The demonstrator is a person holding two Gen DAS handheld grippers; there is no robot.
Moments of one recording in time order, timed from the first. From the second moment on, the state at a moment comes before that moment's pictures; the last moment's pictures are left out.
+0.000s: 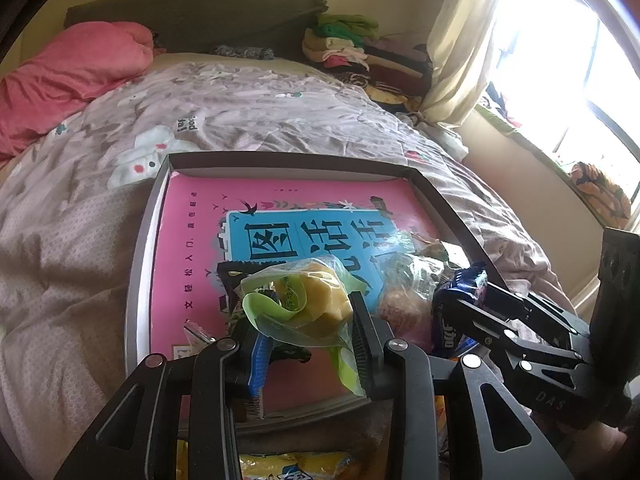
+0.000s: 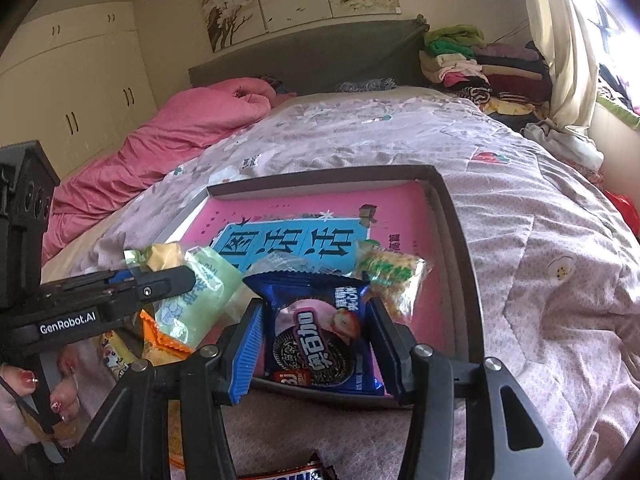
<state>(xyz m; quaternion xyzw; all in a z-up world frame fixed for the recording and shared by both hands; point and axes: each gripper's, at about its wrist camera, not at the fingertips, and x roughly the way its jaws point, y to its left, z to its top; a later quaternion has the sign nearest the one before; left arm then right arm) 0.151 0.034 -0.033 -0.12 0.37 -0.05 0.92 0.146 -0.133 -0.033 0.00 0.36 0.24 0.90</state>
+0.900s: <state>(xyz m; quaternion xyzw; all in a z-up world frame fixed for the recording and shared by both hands) 0.151 0.040 -0.033 -0.14 0.38 -0.06 0.91 0.142 -0.133 -0.034 0.00 0.37 0.26 0.89</state>
